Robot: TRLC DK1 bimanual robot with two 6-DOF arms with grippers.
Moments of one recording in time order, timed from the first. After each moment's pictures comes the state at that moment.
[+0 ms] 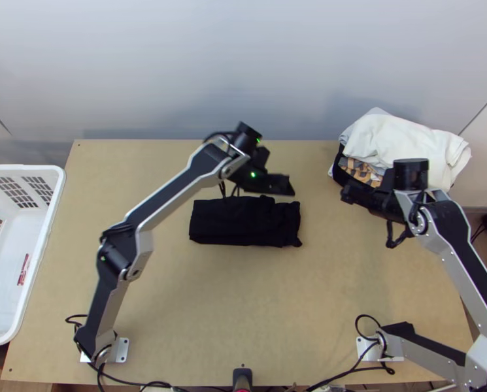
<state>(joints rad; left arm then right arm) -0.67 2.22 2.25 -0.85 0.56 -0.45 0.19 1.22 1.15 -0.75 -0.07 0.52</state>
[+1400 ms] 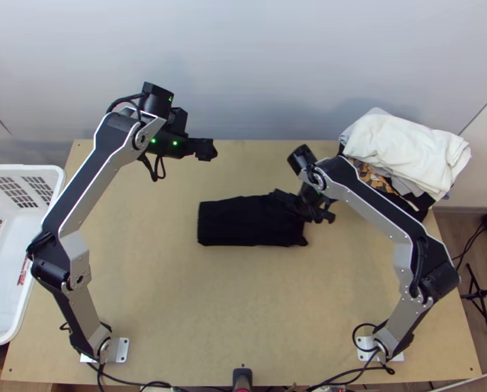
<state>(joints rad) -0.36 1.91 2.10 -1.01 0.27 -0.22 0.52 1.84 1.57 -1.11 -0.13 0.89</state>
